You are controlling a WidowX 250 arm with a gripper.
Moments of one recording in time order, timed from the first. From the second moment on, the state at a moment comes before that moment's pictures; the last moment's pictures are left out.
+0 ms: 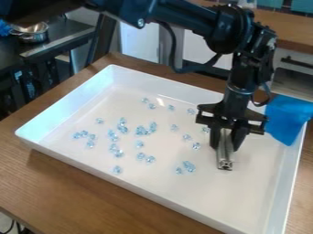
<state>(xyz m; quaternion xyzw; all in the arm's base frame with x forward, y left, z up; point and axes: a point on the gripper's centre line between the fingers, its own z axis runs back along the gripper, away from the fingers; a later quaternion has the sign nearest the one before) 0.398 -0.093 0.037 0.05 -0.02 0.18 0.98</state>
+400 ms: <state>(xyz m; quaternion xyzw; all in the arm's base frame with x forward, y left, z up) 0.390 -0.064 0.035 0.04 0.00 0.18 0.98</state>
